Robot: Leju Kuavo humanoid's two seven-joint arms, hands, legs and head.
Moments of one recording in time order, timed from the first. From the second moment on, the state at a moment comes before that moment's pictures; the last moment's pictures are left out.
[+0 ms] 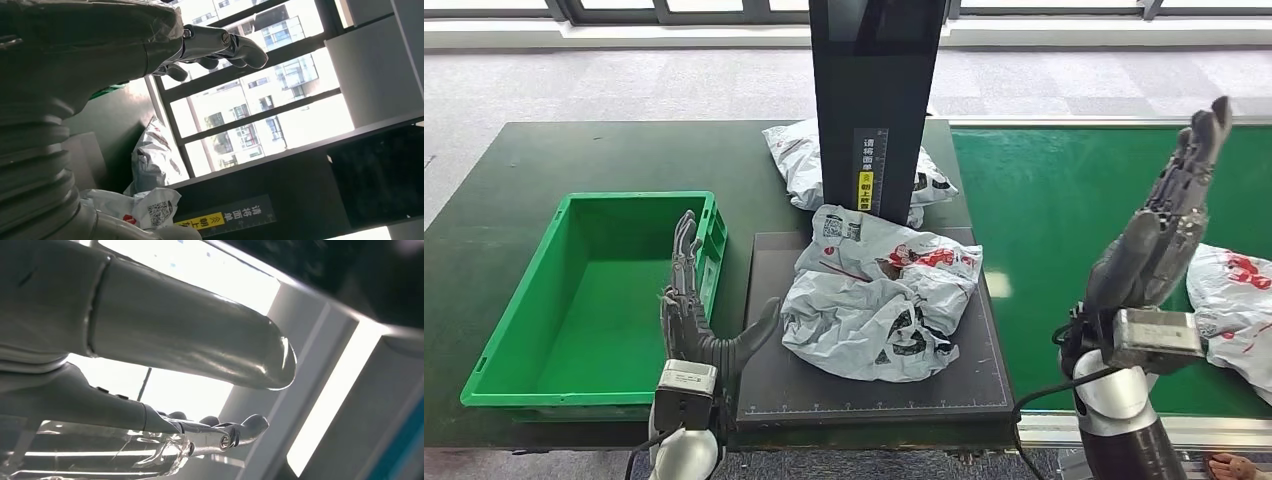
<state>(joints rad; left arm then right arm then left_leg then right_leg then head) 0.01 -0.24 -0.34 -1.53 -0.45 0.48 -0.50 -0.28 -0.16 0.18 -1.78 0.18 -0.56 -0.57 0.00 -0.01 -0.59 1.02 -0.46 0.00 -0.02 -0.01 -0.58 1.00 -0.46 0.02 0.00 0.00</state>
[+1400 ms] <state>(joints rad) -0.62 -0.36 -0.72 -0.68 -0.90 0.28 -0.25 -0.87 -0.19 0.05 -1.03 0.24 -0.51 -0.39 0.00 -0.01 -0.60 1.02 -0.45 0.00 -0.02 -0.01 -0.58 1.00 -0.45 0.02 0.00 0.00</state>
